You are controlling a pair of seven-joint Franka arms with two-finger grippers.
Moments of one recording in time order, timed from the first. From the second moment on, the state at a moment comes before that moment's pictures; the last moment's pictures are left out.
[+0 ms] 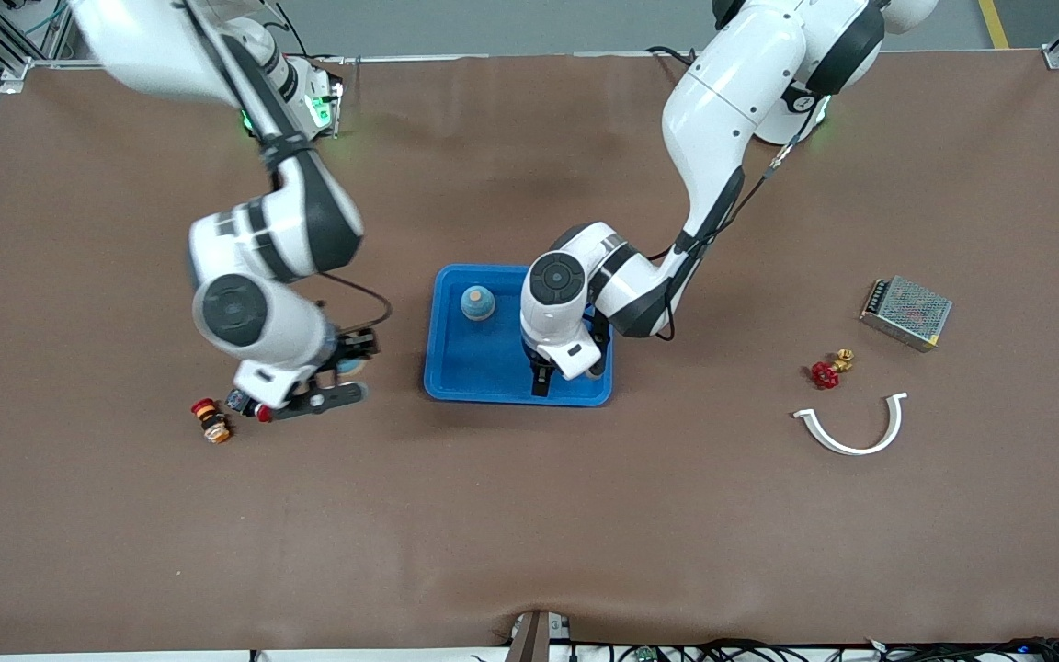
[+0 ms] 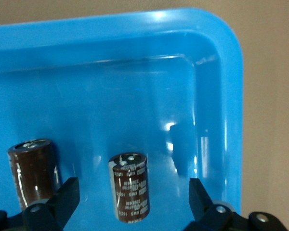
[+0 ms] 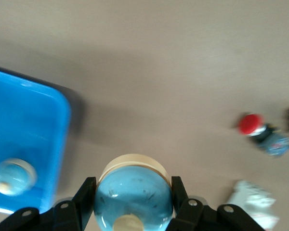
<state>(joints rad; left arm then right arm) -0.64 0.90 -0.15 -1.37 0.11 2.32 -2.23 0.28 0.46 0.01 -1.61 0.04 1.90 -0.03</state>
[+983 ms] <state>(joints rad) -0.64 0.90 -0.15 -1.36 0.11 2.32 -2.22 -0.20 0.48 0.00 -1.80 0.03 2.12 -0.86</state>
